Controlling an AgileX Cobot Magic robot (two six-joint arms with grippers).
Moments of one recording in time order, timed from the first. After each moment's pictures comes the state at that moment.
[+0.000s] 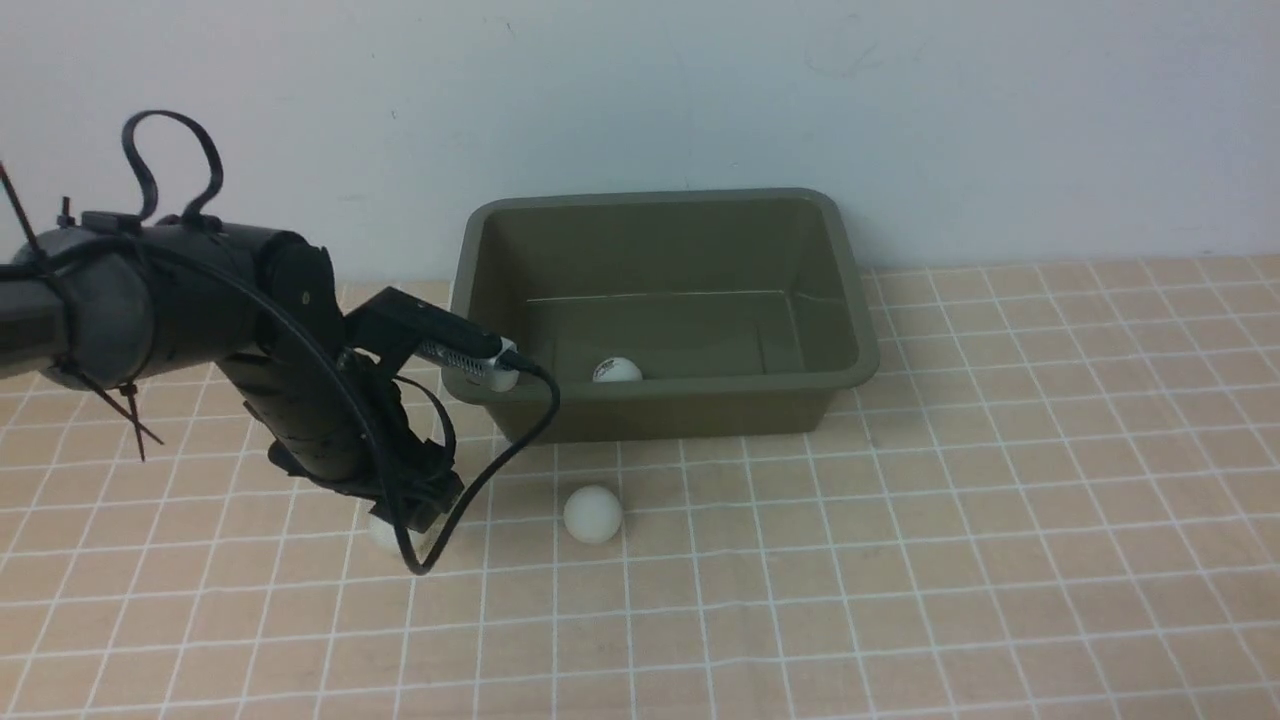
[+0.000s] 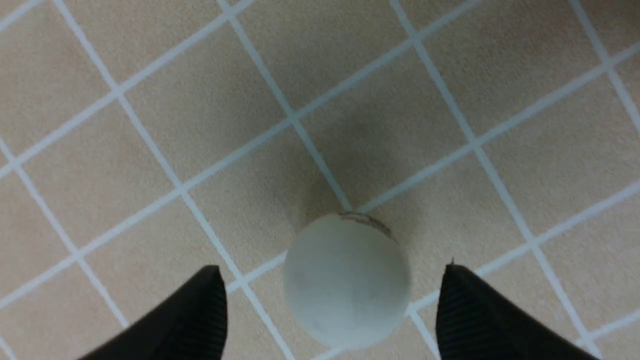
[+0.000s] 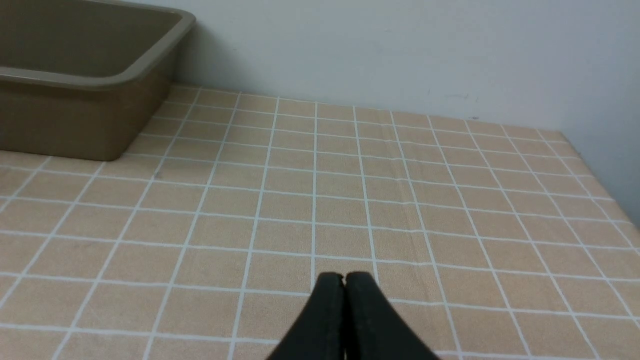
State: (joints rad) right arm -0.06 -0.01 0.03 0.16 0.37 -0.26; left arm -0.23 1.86 -1.17 -0.05 0.69 0.26
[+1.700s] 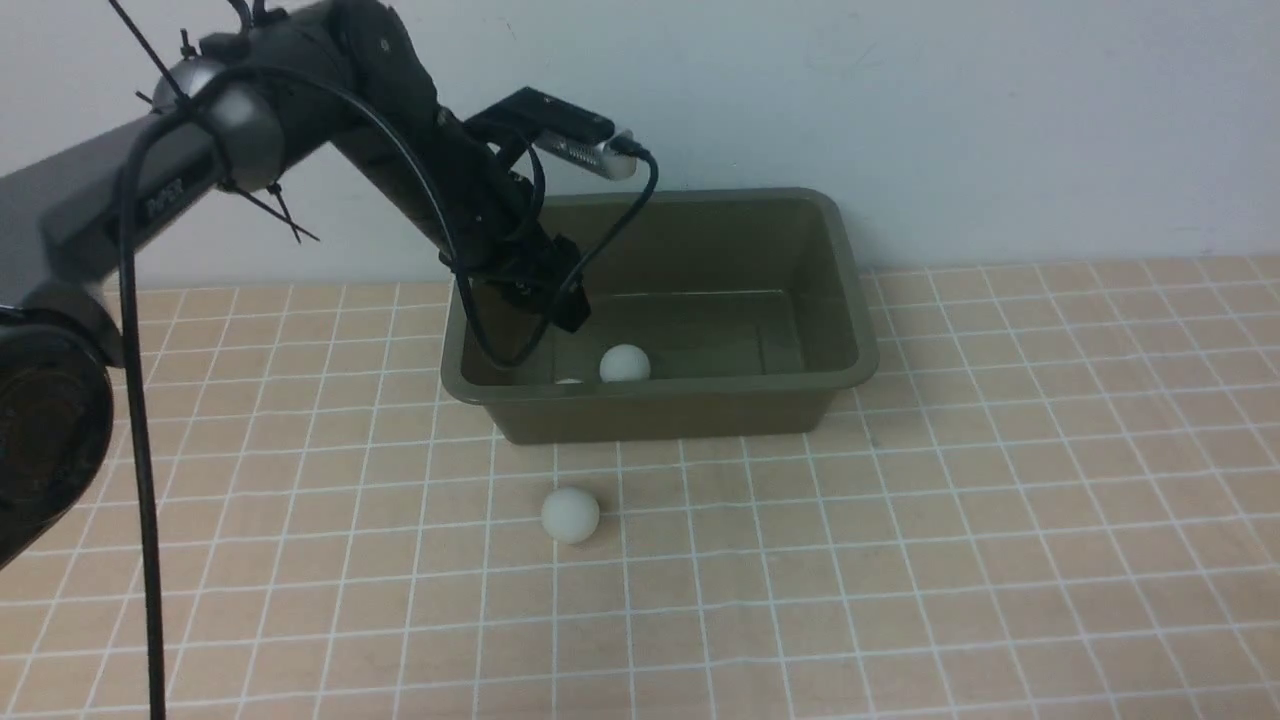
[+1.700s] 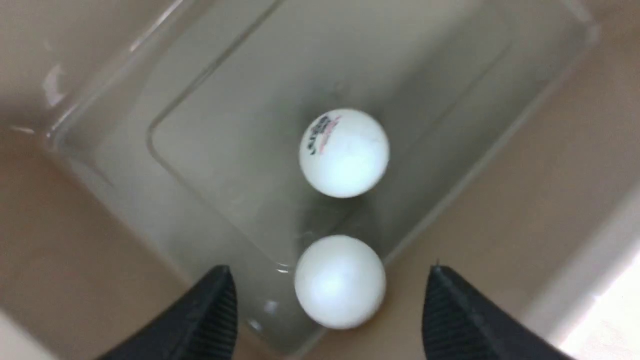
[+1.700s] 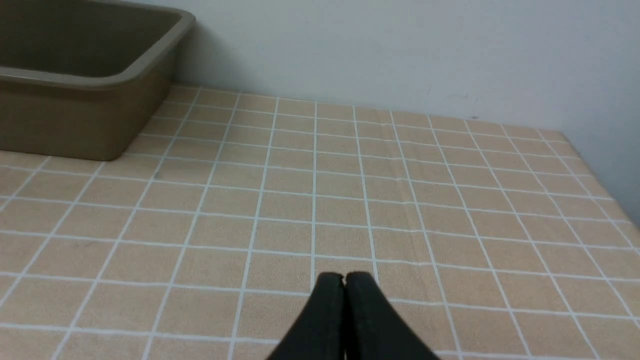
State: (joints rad) right arm -0.06 -0.01 0.03 0.16 0.37 -0.26; left arm -0.23 2.18 -1.99 -0.40 1.13 0.63
